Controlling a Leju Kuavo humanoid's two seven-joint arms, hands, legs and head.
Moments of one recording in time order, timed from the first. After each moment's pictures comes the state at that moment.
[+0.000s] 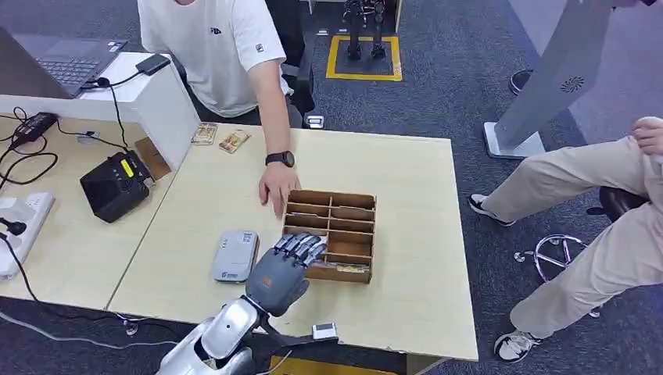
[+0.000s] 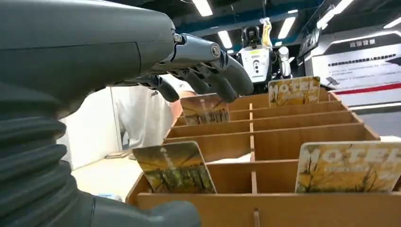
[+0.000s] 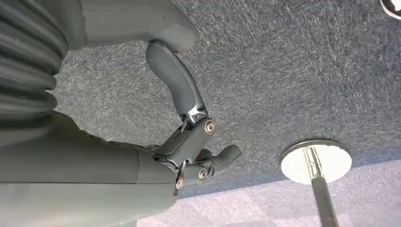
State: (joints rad) left arm -0.16 0.05 -0.63 -1.30 -1.38 0.38 -0.01; right arm -0.13 0.30 -1.55 -0.54 1.22 -0.66 -0.52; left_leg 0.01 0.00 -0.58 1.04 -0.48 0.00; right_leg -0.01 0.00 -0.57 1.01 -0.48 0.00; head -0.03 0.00
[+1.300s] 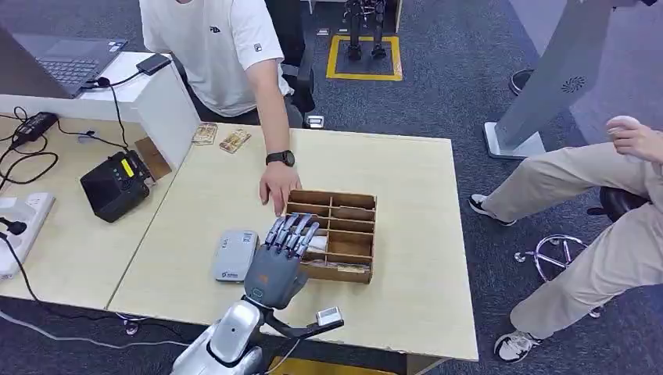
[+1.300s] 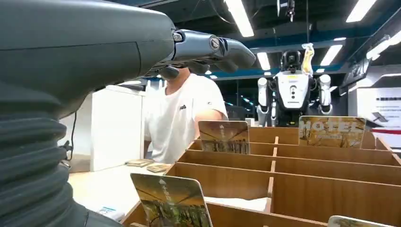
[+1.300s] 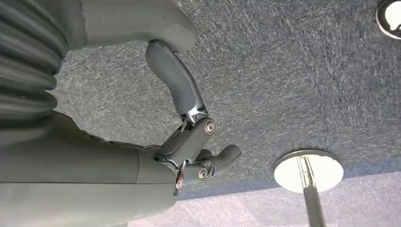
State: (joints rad) left arm -0.17 -0.04 -0.56 -1.17 -1.47 0.61 0.08; right arm -0.13 0.30 -1.55 -0.51 1.27 -0.66 -0.53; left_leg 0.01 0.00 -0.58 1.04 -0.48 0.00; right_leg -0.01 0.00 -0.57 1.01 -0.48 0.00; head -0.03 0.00
